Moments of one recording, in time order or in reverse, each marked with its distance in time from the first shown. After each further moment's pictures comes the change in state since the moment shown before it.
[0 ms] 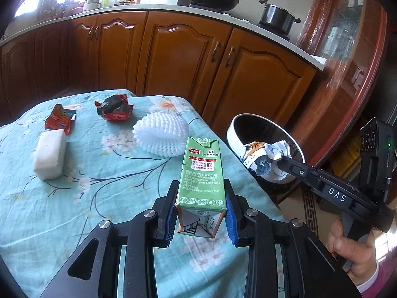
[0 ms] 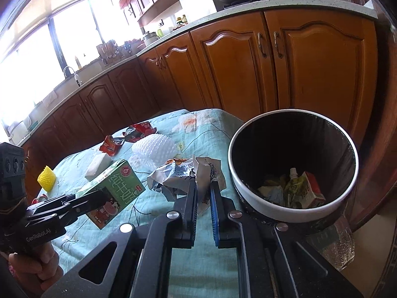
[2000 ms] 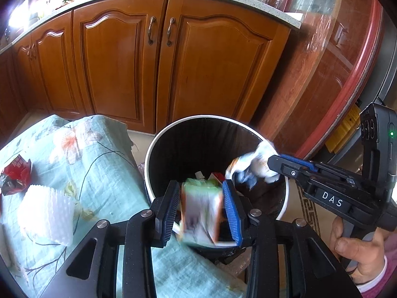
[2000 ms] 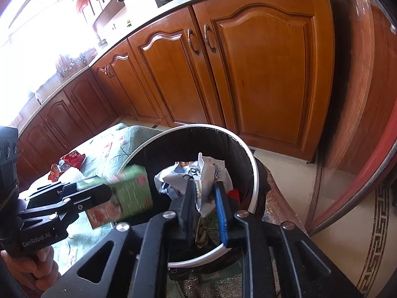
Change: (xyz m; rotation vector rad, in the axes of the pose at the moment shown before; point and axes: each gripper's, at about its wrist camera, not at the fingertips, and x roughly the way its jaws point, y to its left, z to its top) left arm 0.172 -0.110 0.091 0.185 0.147 -0.073; right arm 0.007 -0.130 0.037 0.139 0.047 -0.166
